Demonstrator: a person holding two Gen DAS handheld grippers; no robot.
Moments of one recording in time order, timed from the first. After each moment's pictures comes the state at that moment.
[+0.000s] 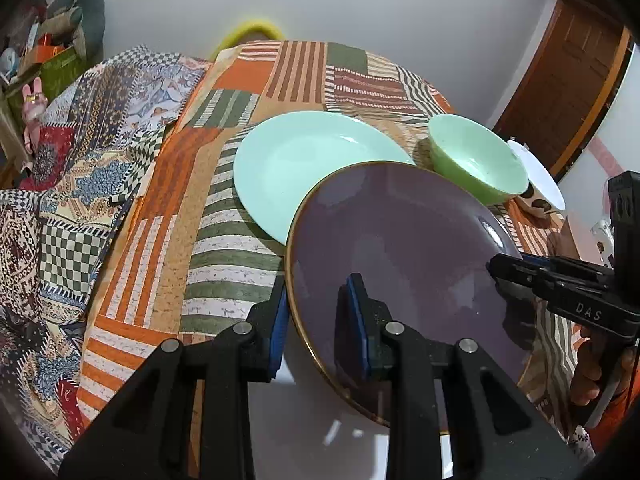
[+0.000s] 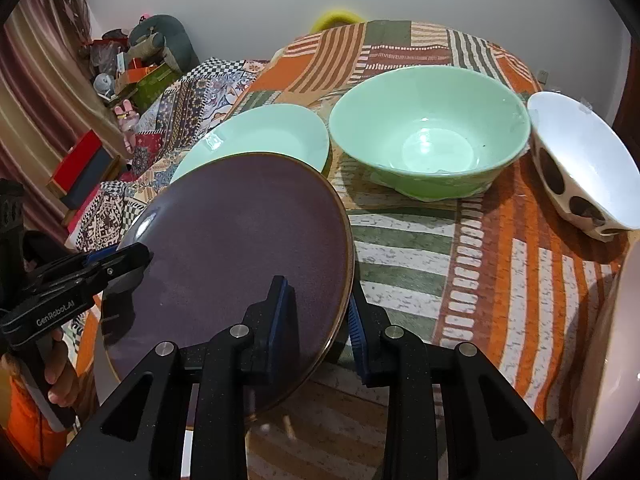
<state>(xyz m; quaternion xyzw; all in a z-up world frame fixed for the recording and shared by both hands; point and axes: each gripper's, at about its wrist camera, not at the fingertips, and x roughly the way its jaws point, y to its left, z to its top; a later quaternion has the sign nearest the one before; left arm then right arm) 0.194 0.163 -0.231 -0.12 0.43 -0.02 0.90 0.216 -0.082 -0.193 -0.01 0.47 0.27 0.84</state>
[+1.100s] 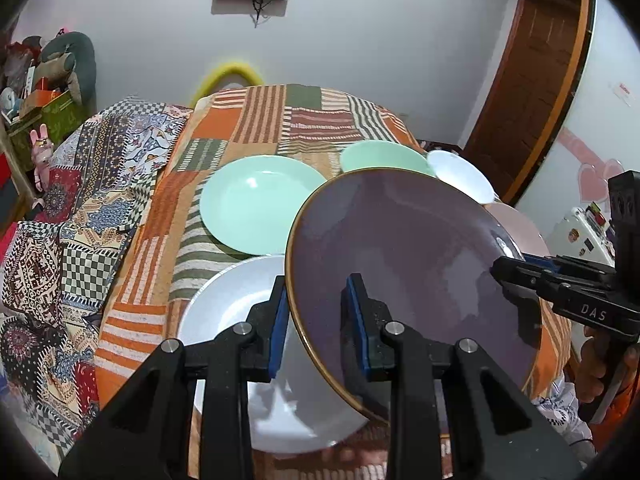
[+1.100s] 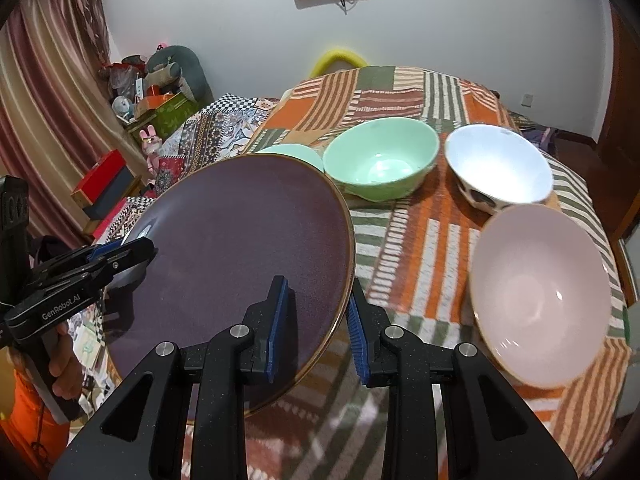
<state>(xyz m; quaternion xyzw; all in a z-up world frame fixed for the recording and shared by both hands) 0.116 0.090 -0.156 -0.08 0.38 -0.04 0.92 0.149 -0.141 -0.136 0.00 0.42 0.27 0.87</state>
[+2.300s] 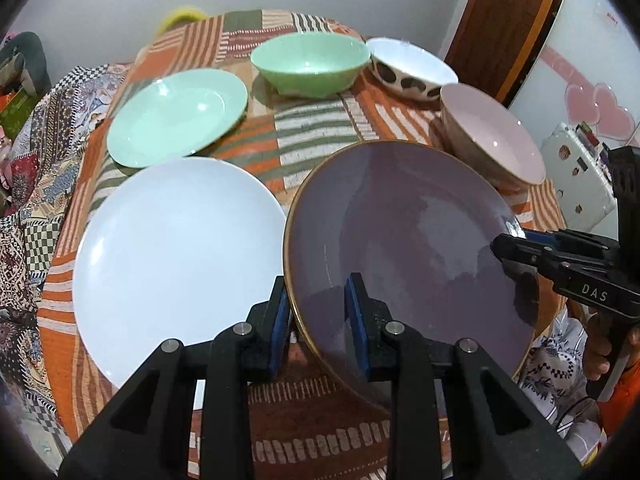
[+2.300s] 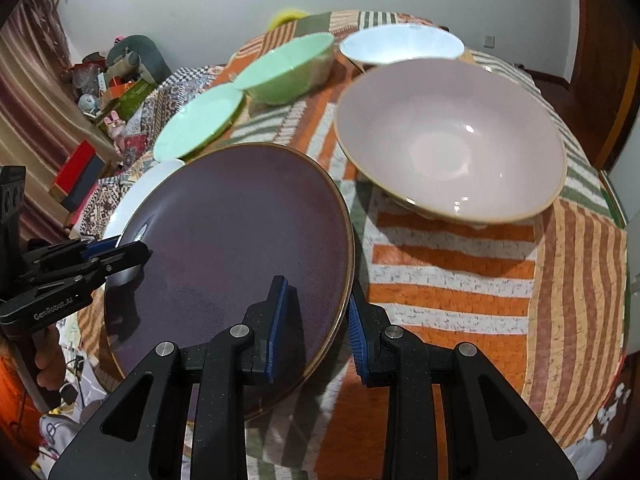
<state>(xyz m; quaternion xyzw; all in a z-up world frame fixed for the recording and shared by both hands) 0.120 -0.002 -0.224 -0.03 0.49 -0.09 0.87 0.125 -0.216 -0.204 0.03 0.49 0.22 0.84</state>
